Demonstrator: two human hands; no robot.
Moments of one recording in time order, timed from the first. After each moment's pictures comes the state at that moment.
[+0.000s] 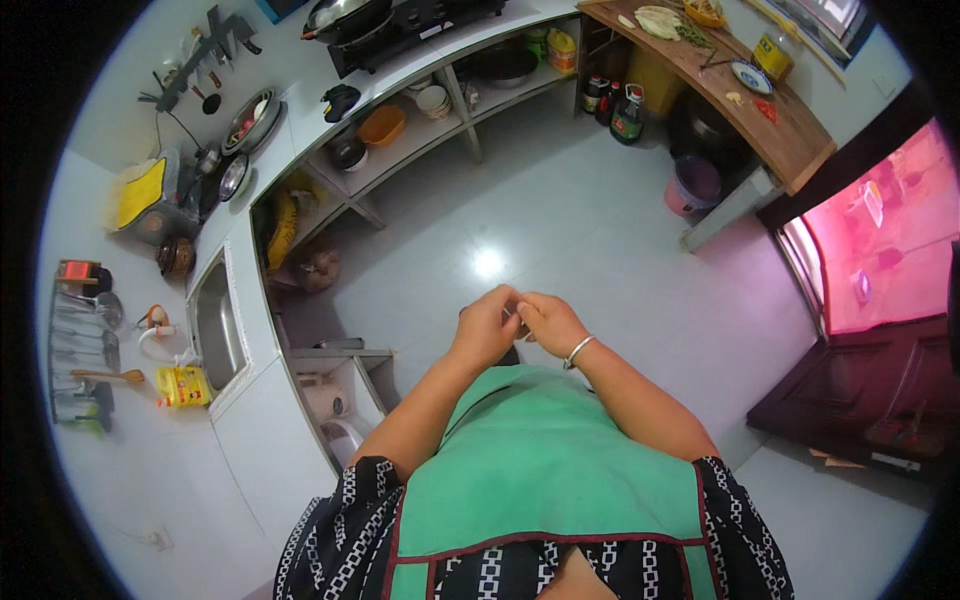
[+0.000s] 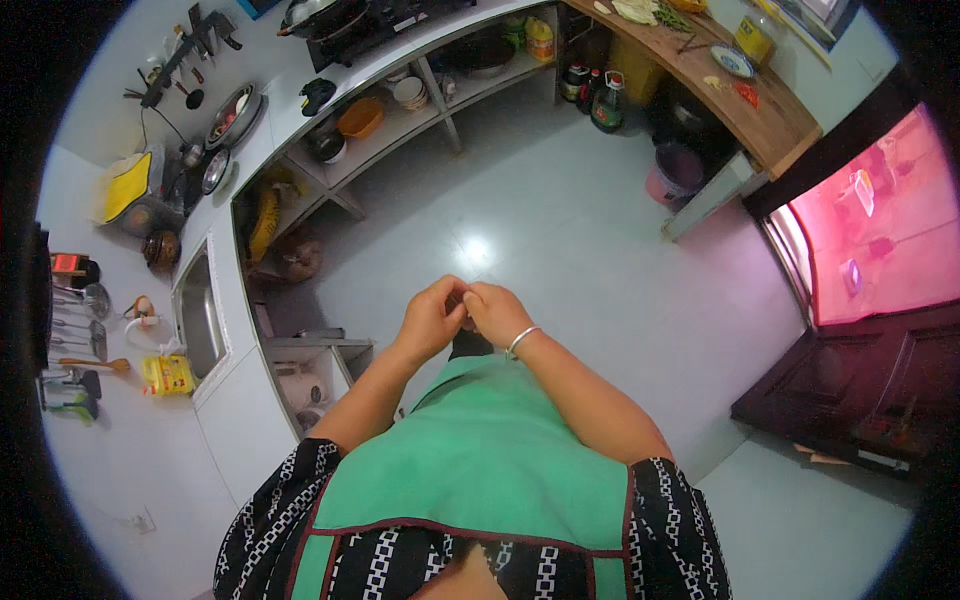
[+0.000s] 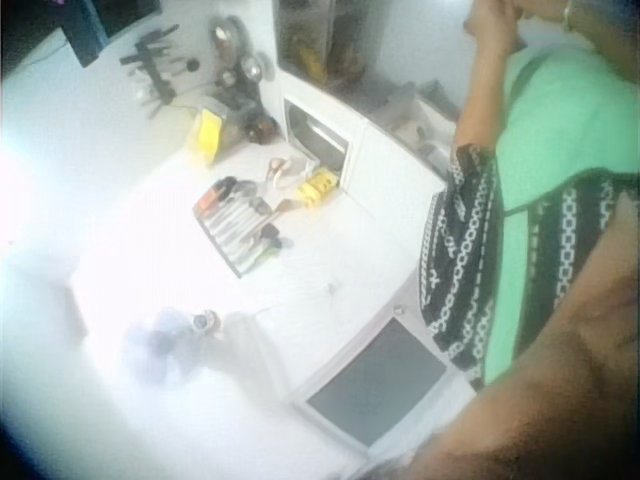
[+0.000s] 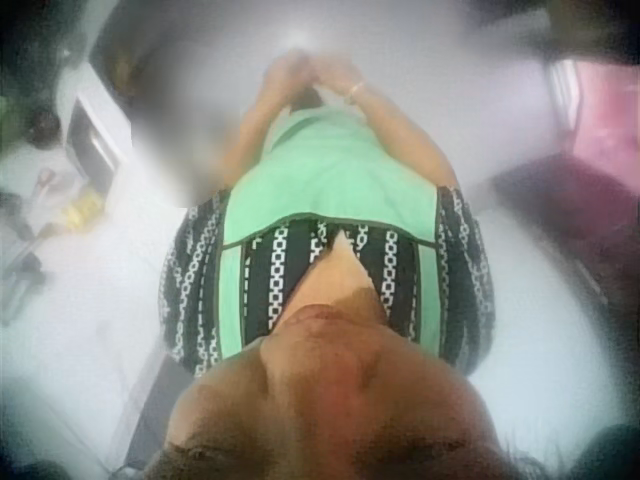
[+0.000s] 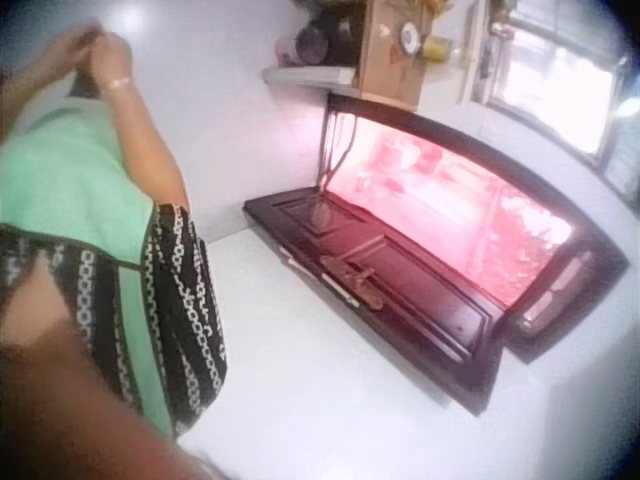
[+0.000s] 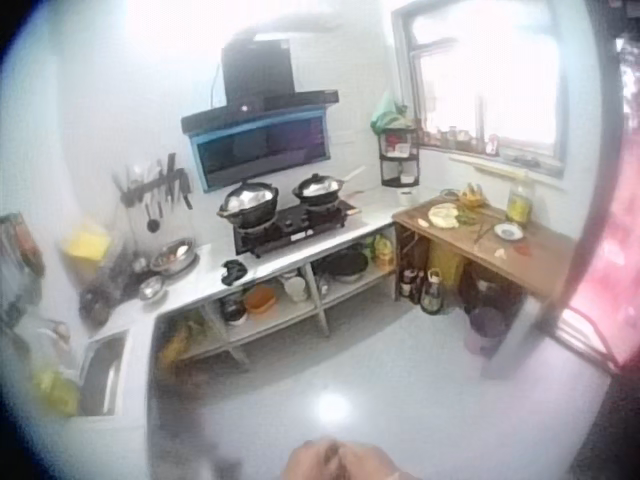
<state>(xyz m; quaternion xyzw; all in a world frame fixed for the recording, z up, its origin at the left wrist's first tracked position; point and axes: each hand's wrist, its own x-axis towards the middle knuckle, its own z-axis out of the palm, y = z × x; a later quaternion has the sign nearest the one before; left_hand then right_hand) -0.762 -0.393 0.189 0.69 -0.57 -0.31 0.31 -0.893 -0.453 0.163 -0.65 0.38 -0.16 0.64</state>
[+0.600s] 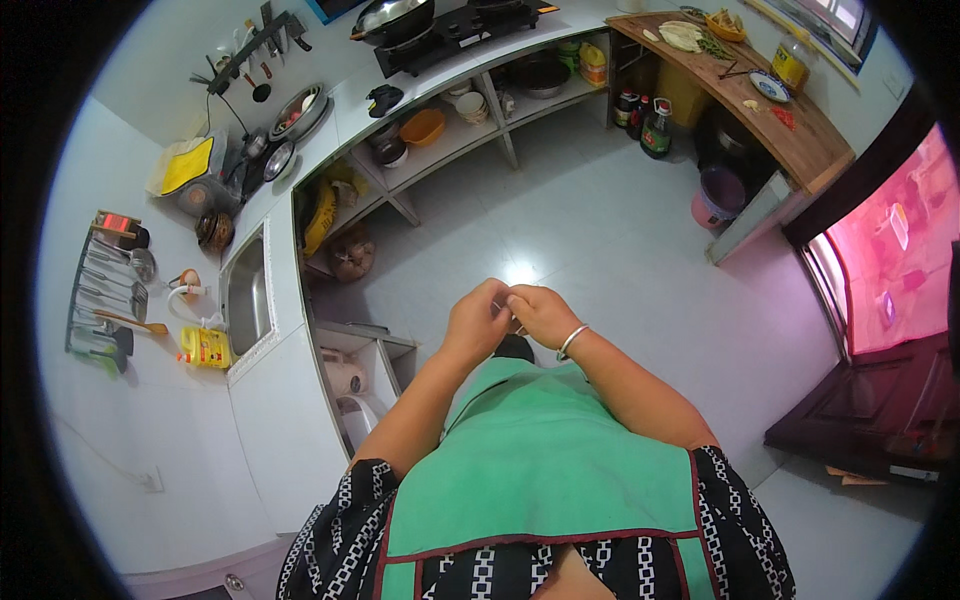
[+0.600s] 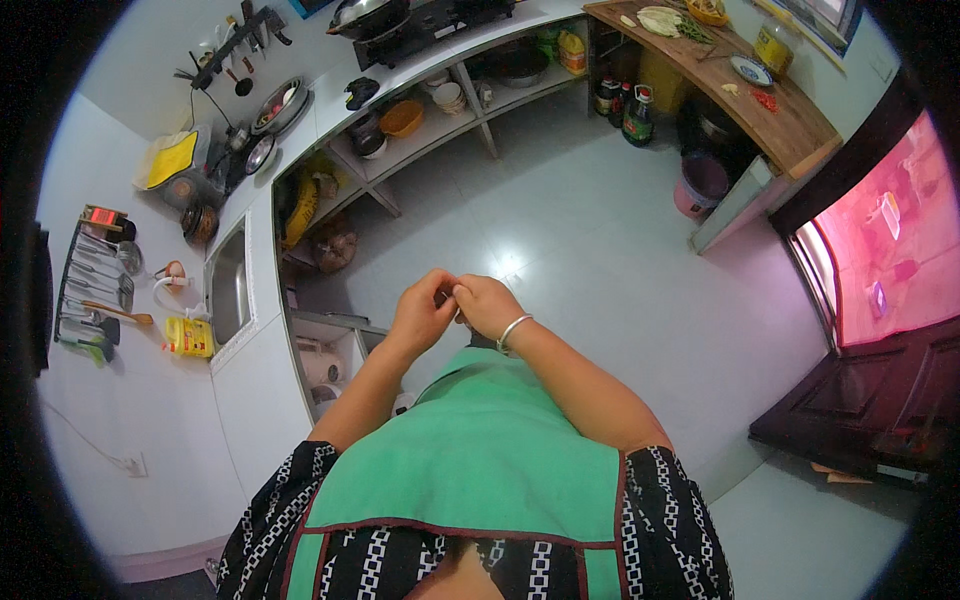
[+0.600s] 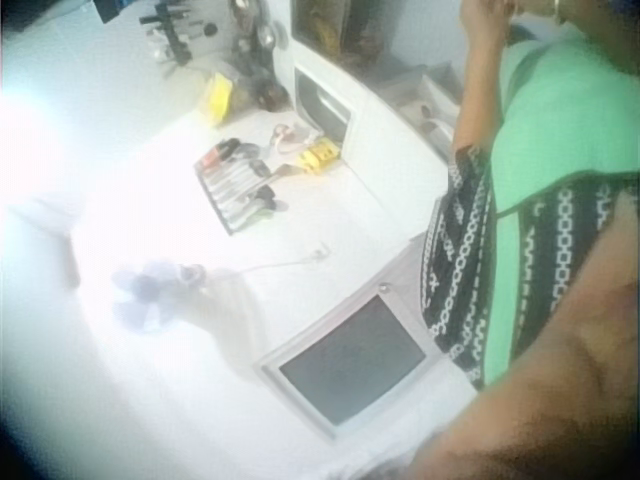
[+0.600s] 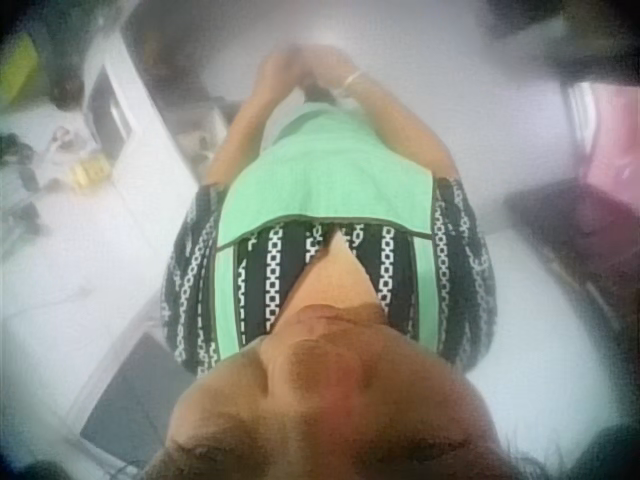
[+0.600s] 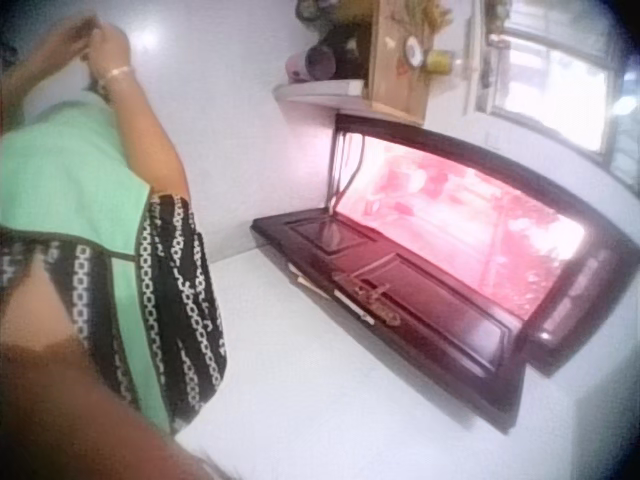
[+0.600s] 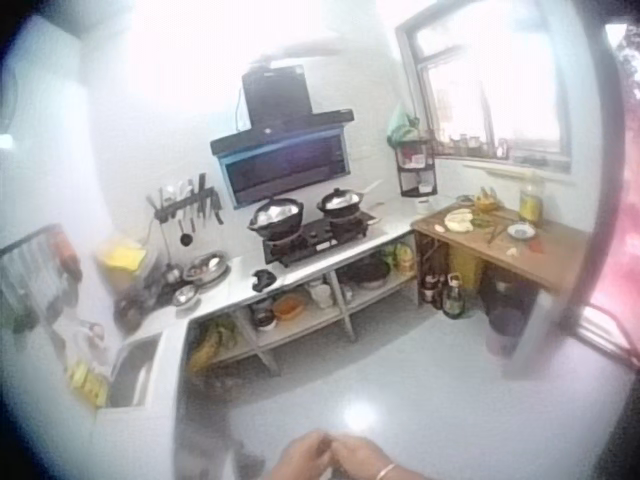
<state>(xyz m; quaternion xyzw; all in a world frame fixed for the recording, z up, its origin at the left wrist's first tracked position) -0.779 -0.323 0.201 0.72 -0.56 -0.24 0.34 -0.902 -0.398 0.179 -0.65 0.29 -0.16 0.68</state>
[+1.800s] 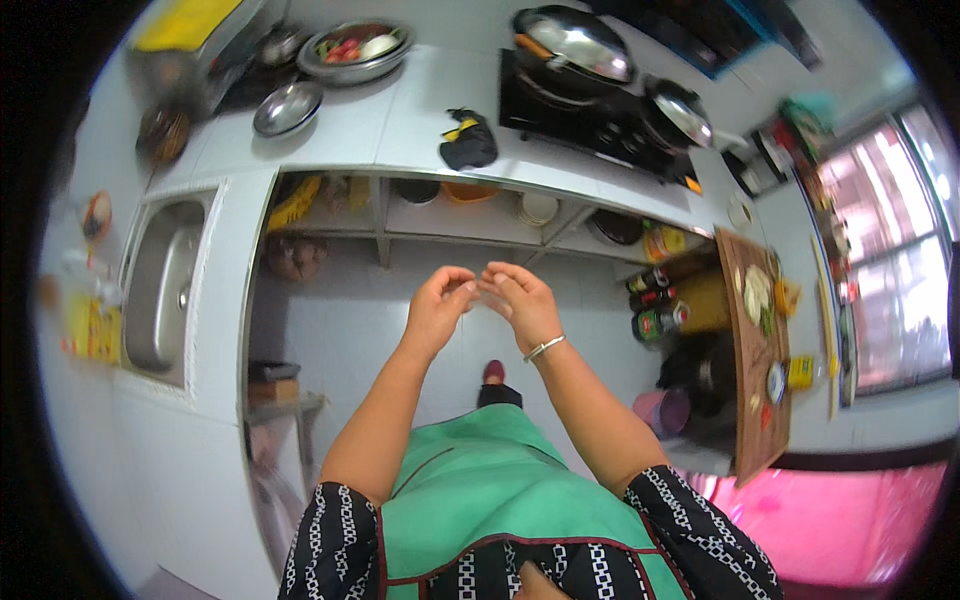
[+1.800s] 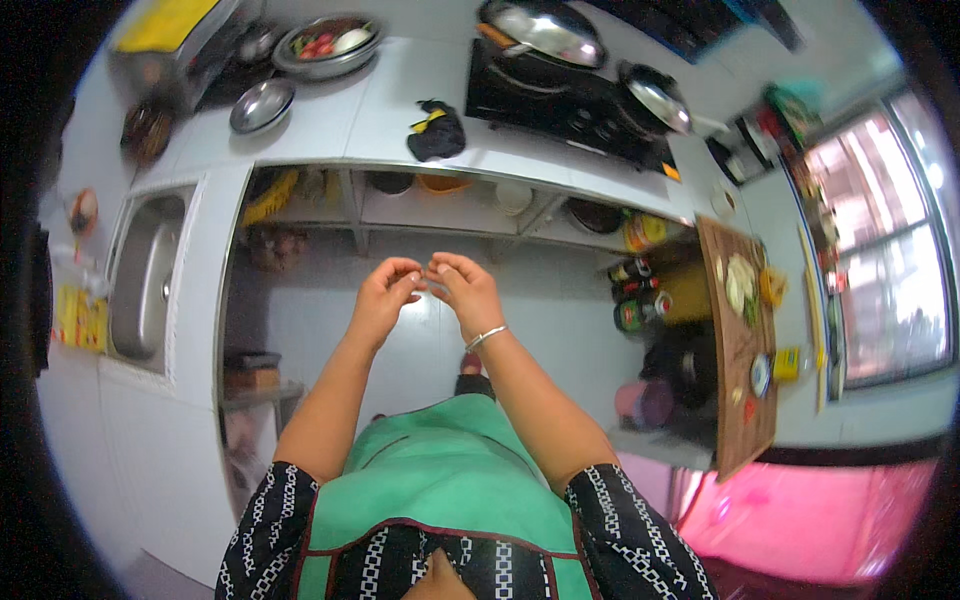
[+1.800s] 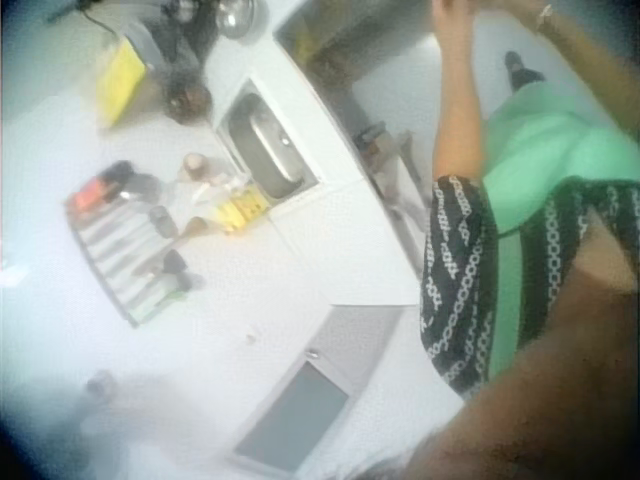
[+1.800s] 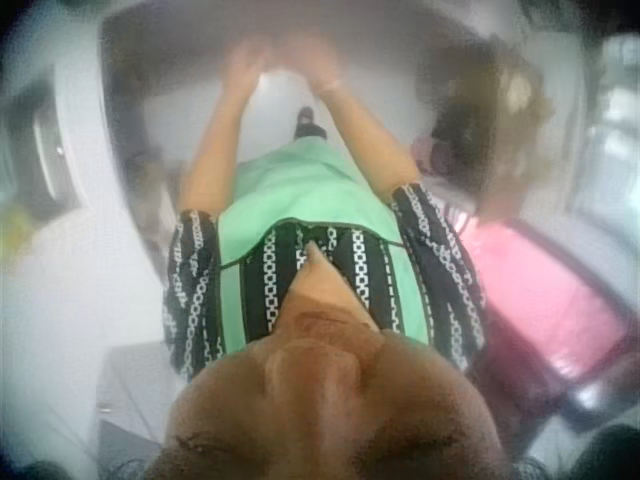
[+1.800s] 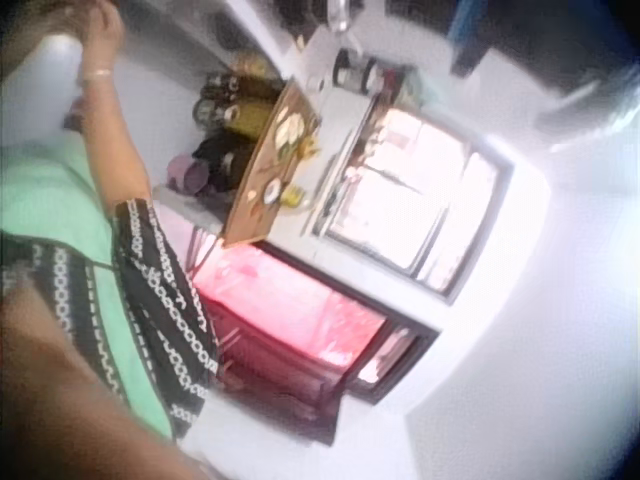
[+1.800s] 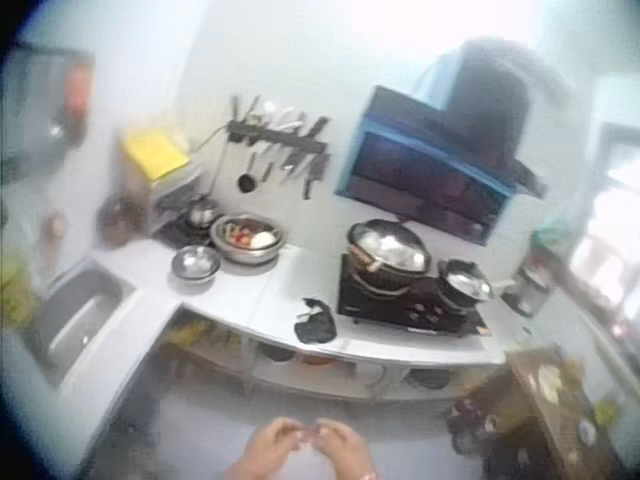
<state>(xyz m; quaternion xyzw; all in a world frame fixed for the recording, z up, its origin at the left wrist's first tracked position) -0.307 -0.588 0.175 0.59 -0.19 -0.35 0.71 -0.394 -0.703 0.210 -0.52 0.32 -0.15 0.77</state>
